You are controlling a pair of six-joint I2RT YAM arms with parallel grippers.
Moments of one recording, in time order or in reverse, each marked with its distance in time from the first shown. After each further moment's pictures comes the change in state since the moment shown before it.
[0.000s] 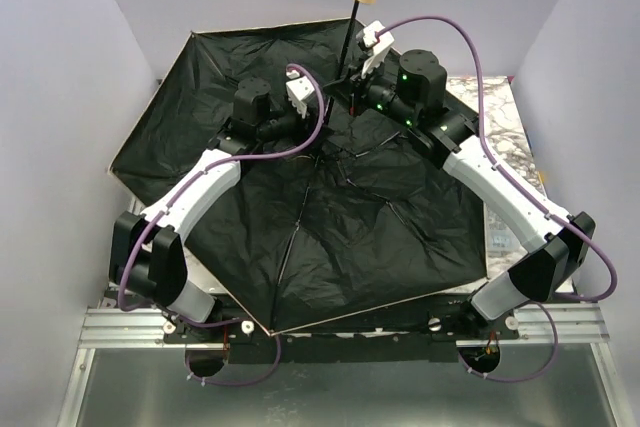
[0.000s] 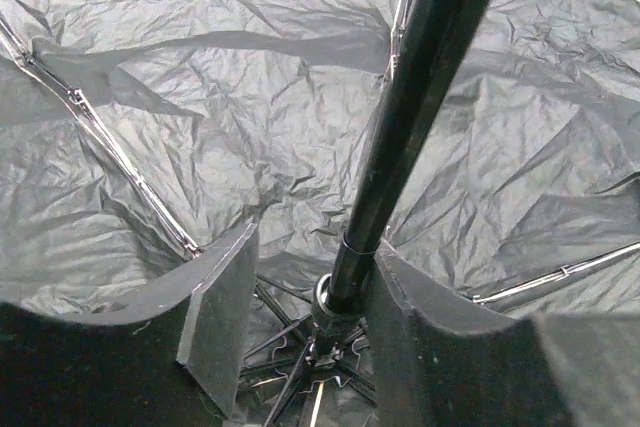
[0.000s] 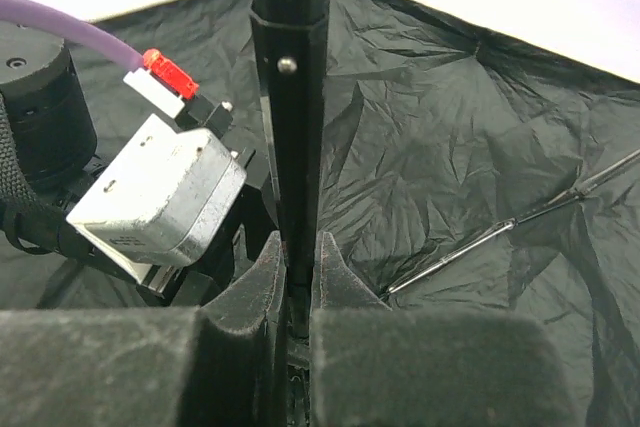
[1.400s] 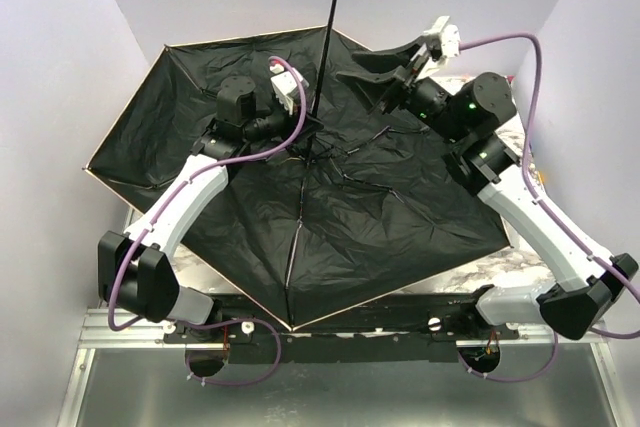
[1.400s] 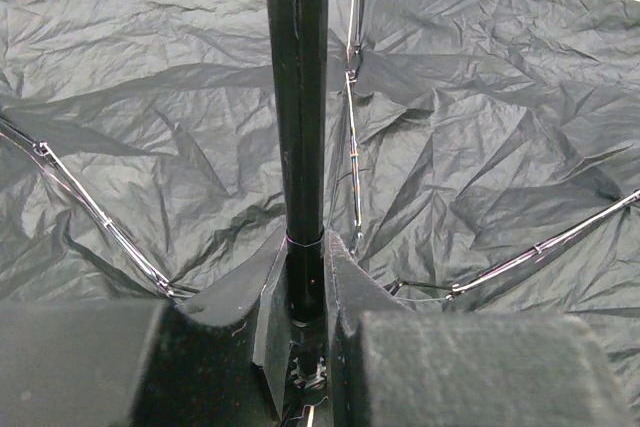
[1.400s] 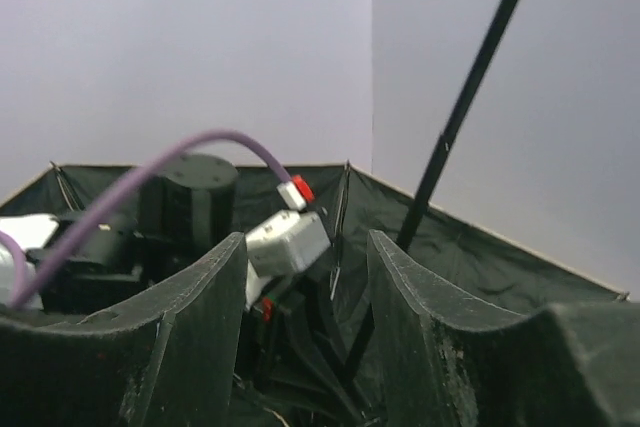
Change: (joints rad) left arm 0.028 -0.096 0.011 -0.040 0.056 -0.103; right arm -0.013 -0.238 -0.166 0.402 -0.163 0.116
